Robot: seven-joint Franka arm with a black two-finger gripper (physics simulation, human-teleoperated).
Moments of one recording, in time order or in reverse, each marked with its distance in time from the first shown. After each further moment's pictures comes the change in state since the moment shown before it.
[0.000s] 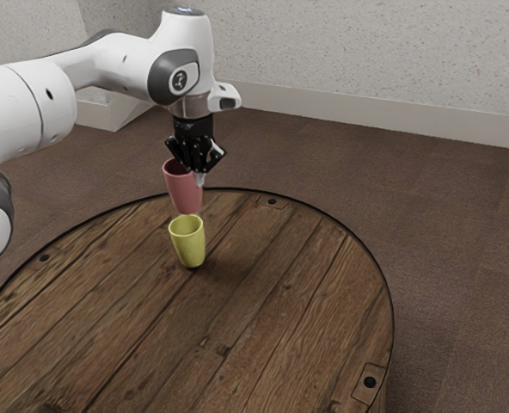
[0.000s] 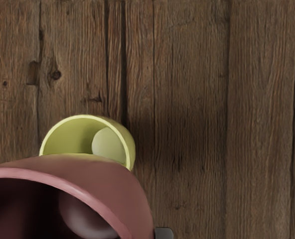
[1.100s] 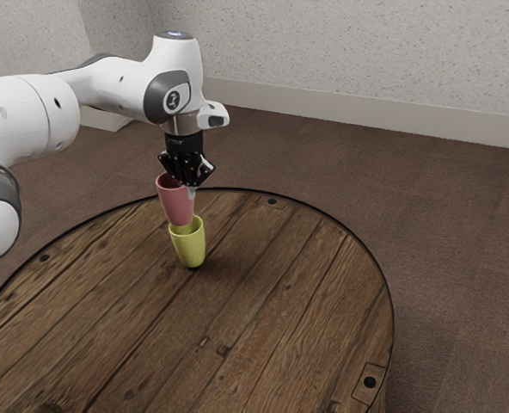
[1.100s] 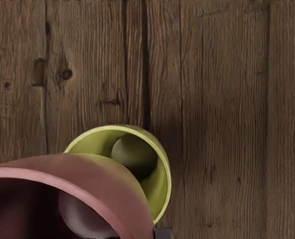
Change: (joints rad) arm 0.056 0.042 0.002 -0.052 -0.016 0.083 0.071
